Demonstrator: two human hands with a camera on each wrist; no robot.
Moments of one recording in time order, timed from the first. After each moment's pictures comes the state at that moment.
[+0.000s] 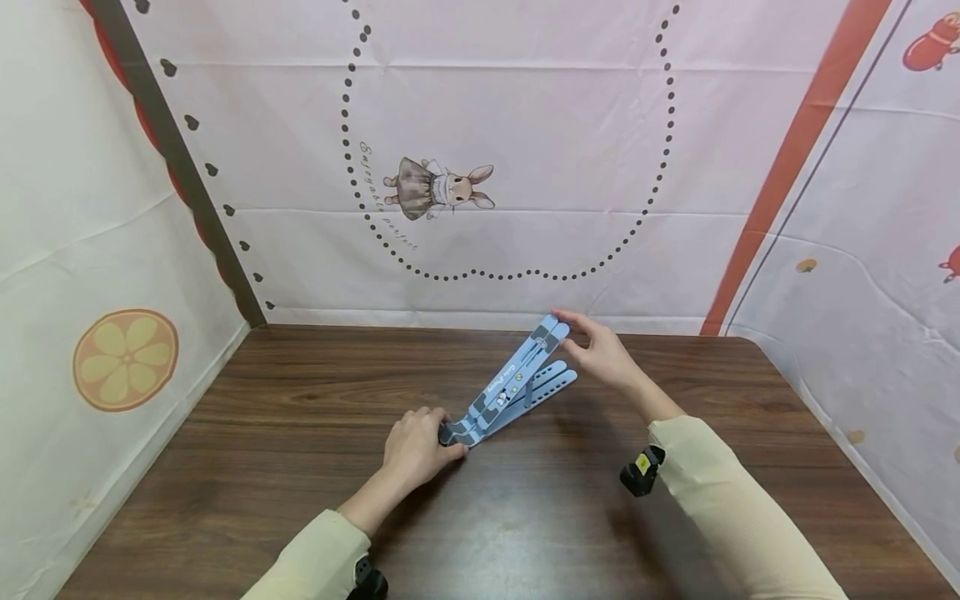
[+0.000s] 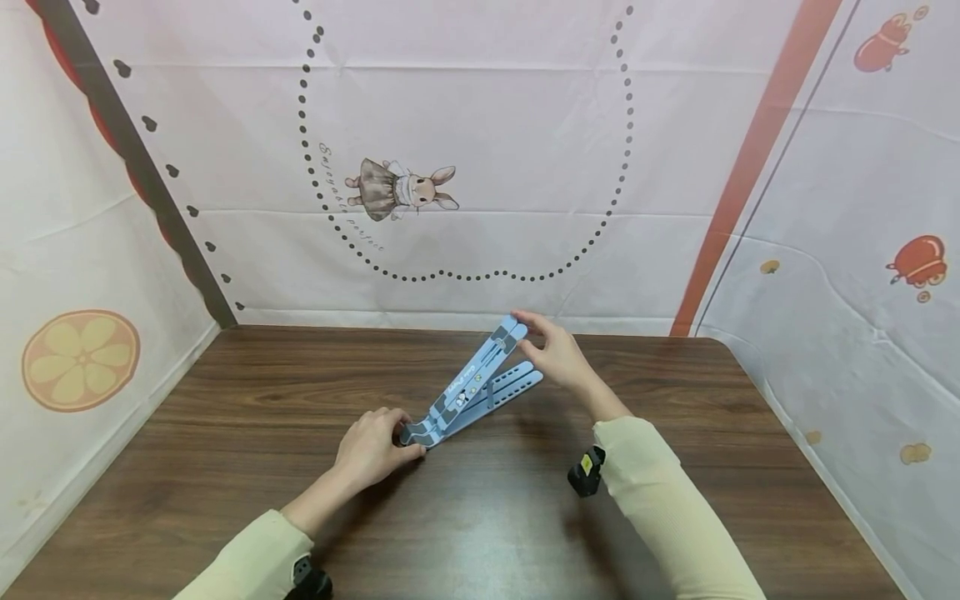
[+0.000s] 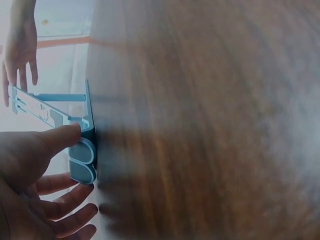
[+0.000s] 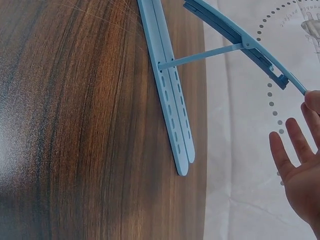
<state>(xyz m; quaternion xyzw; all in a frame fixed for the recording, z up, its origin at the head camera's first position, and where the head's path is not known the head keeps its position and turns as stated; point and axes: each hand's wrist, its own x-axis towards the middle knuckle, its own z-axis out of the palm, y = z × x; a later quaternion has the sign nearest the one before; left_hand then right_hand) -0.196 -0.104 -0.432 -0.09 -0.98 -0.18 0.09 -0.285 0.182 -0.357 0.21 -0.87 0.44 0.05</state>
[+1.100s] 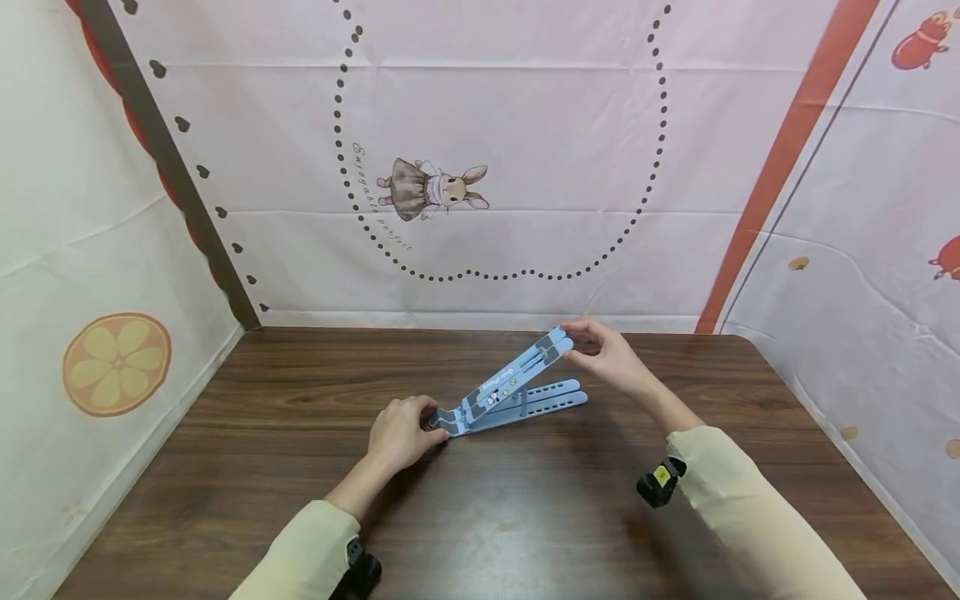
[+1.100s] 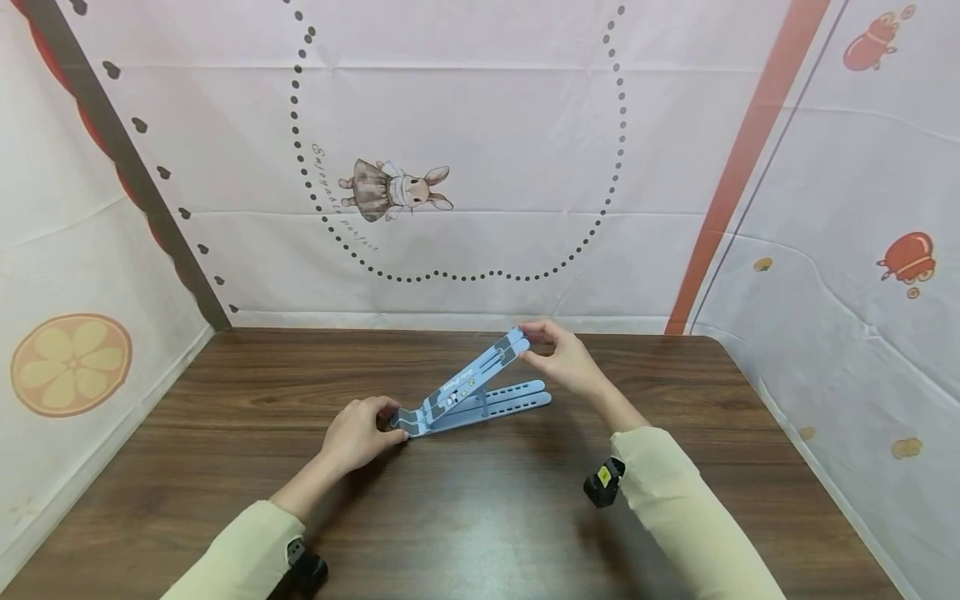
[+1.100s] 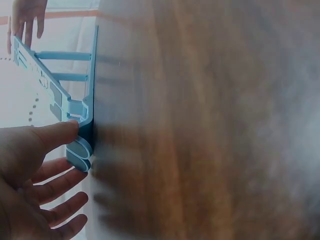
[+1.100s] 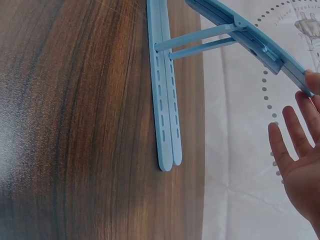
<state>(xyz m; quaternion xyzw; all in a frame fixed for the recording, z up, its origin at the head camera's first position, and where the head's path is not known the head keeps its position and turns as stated) -0.218 -0.122 -0.431 -0.08 -0.97 -0.23 0.07 -0.273 0.202 -0.356 0.22 -0.85 0.49 0.03</state>
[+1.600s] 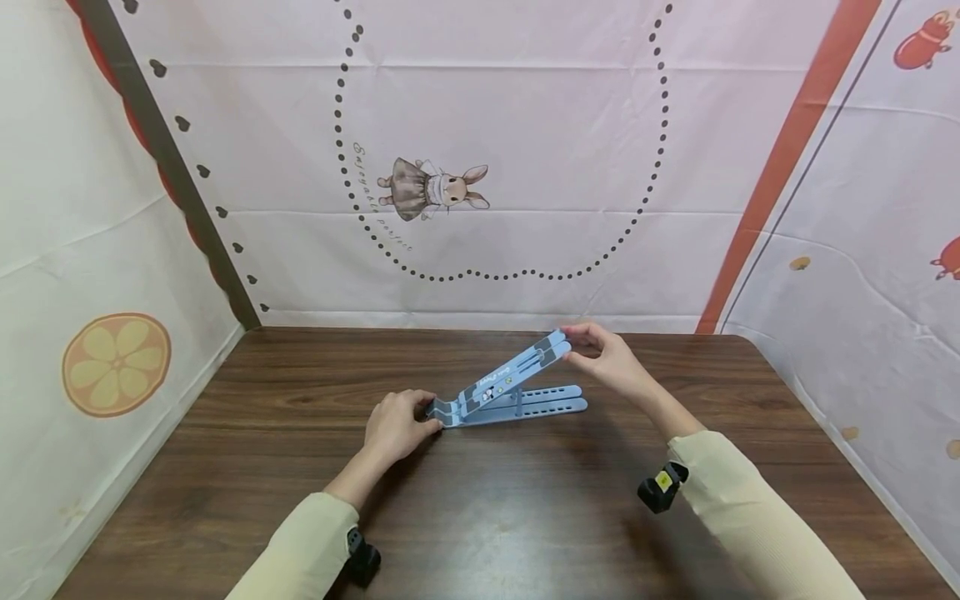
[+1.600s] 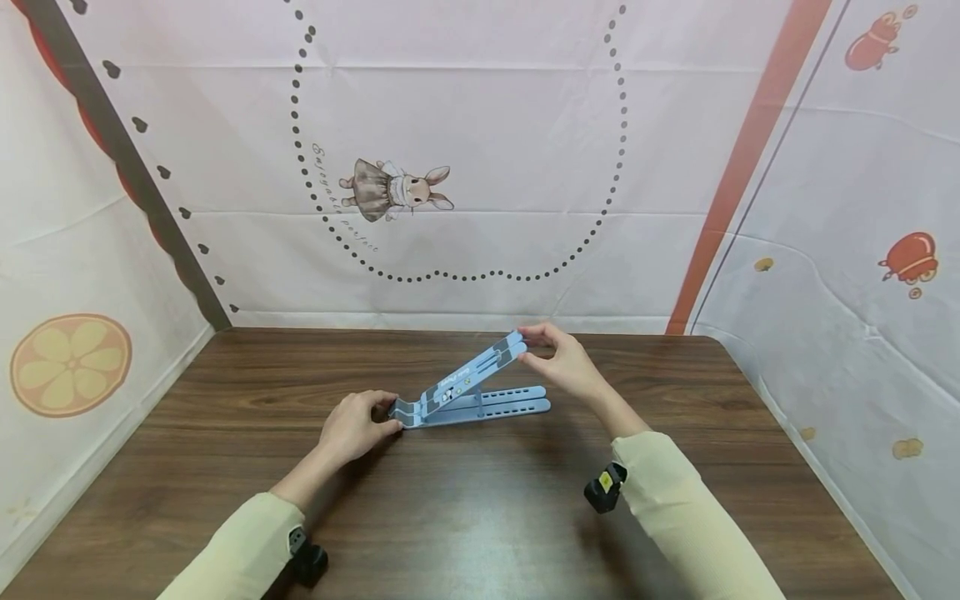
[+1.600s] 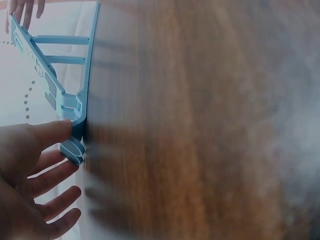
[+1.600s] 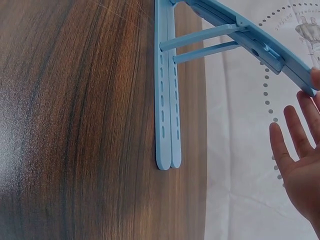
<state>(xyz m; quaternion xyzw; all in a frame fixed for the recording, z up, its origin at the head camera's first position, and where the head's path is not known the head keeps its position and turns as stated) -0.231 -0.133 -0.435 -0.08 -0.96 -0.24 0.09 -0.271 0.198 -0.359 0.20 -0.84 0.50 0.02</state>
